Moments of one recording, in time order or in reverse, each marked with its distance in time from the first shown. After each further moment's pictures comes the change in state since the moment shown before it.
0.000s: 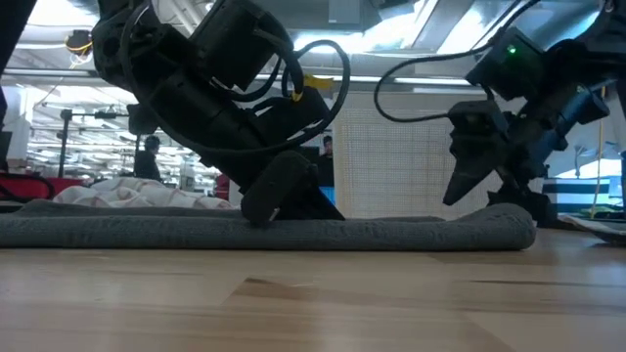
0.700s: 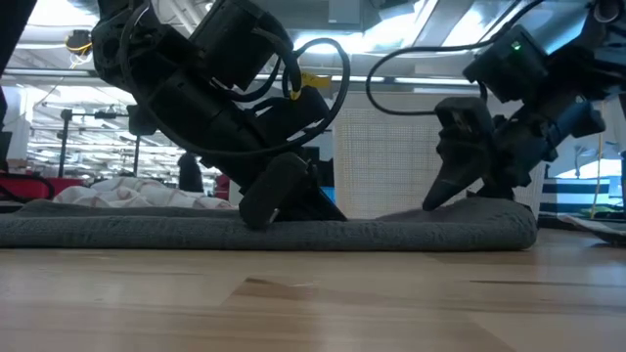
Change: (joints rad) left arm 0.002 0.001 -0.001 0.018 0.000 0.033; right arm 0.085 0.160 -0.003 0.281 0.103 0.040
